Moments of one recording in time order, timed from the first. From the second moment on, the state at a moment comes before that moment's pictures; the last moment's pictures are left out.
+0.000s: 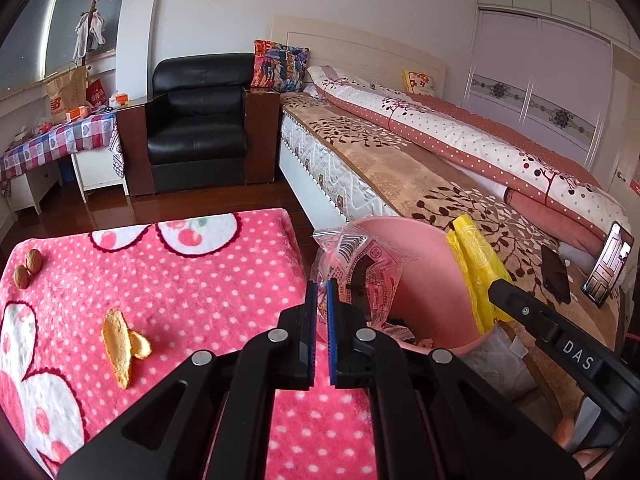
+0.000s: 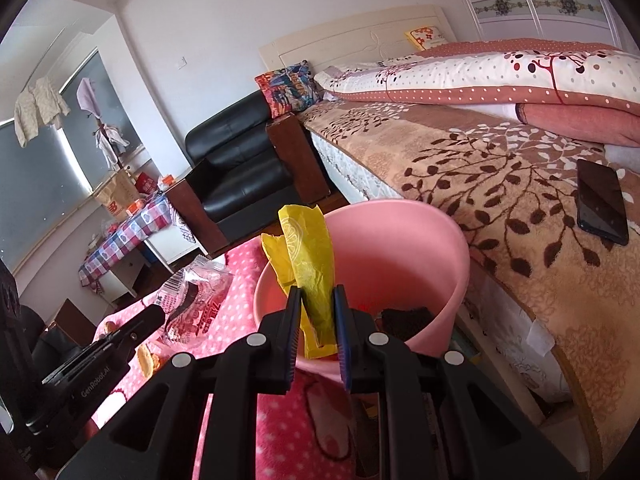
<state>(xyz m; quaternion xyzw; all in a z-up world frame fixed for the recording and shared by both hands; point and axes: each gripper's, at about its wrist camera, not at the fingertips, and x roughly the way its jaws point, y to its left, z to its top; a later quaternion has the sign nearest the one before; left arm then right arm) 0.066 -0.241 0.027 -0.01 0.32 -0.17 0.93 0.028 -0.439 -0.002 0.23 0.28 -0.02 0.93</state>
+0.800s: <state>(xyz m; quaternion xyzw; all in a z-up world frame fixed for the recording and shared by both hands) 0.105 -0.307 0.000 0.02 0.37 -0.20 0.91 0.074 -0.479 -0.034 0.23 0.32 -0.04 0.92</state>
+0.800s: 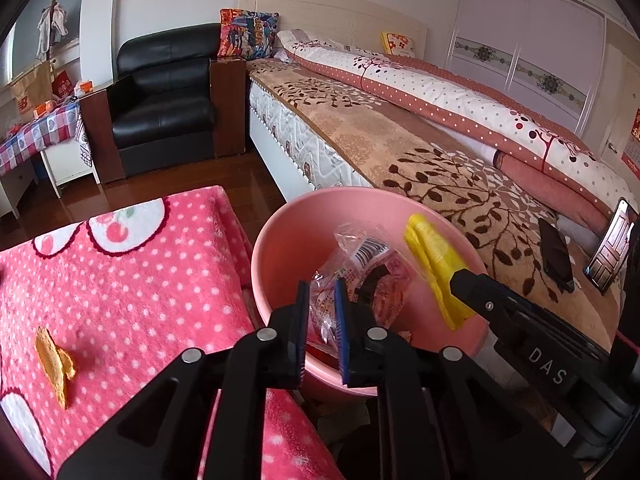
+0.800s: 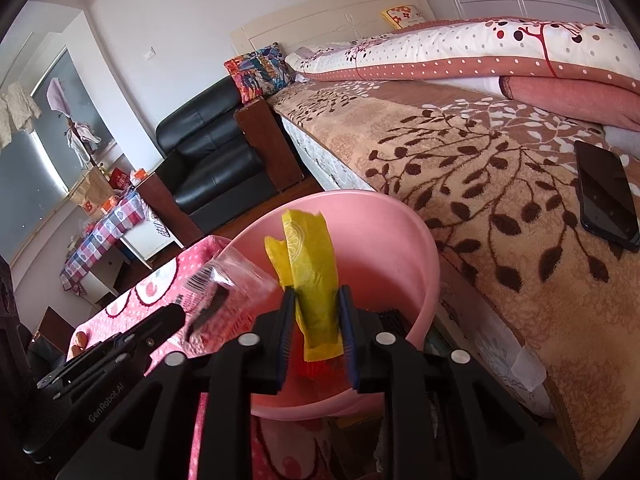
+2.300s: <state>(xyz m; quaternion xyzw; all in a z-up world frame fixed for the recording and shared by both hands) -0.050 -0.081 0.027 -0.03 0.31 -0.07 0.95 -0.061 -0.241 0.004 0.11 0.30 0.10 0.94</state>
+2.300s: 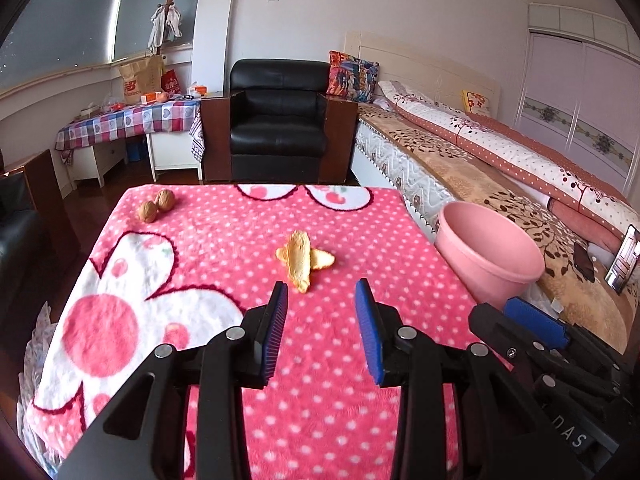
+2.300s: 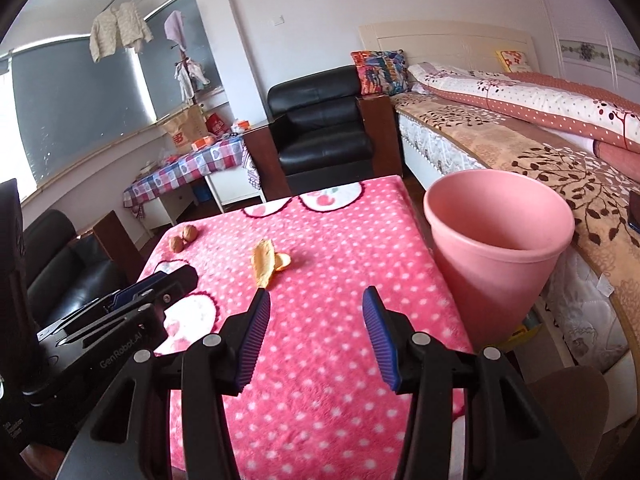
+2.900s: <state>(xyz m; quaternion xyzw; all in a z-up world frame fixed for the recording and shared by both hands) -0.079 -0.088 0.027 -0.03 0.30 -0.08 0.95 -0.084 -0.245 0.007 0.12 0.31 0.10 0.94</state>
